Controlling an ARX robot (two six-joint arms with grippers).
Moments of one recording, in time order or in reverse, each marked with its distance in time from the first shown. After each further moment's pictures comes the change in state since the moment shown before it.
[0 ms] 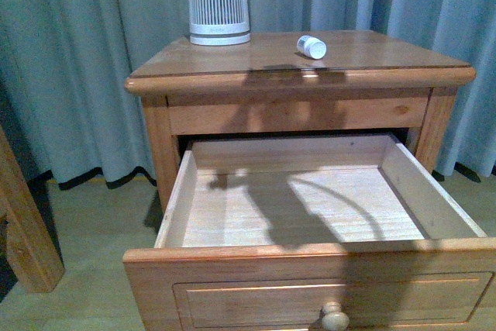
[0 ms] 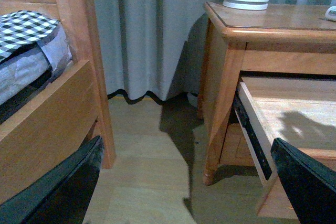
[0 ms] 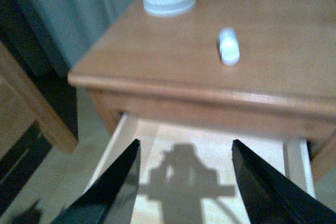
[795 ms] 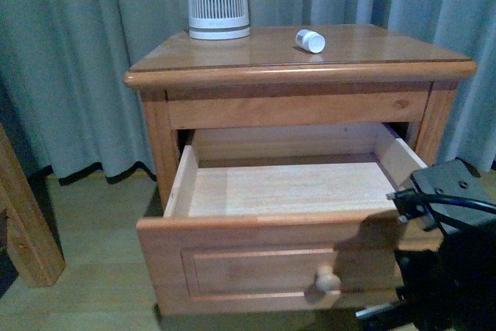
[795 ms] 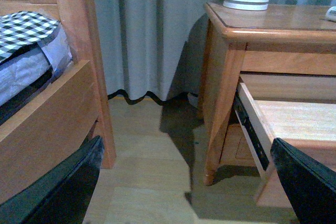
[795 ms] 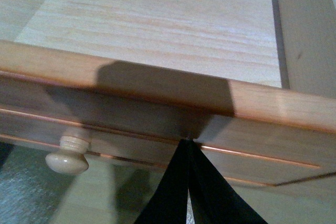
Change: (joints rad) left arm 0.000 0.000 0.000 0.000 0.000 0.000; right arm -0.074 0.621 -0.488 0.915 0.095 -0.200
